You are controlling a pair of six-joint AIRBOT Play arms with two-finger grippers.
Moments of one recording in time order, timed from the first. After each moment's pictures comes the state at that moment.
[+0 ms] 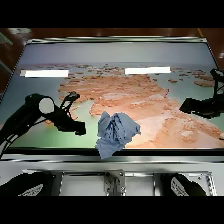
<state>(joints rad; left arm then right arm) -0.44 -1.17 0.99 1.27 -1.33 -1.64 -0.28 -1.02 1.11 -1.34 1.36 1.43</state>
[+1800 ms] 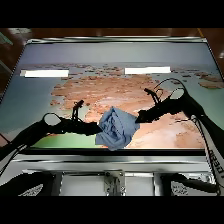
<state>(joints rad) -0.41 -1.13 0.72 0.55 -0.84 -1.31 0.04 -1.39 1.04 -0.85 1.34 1.10</state>
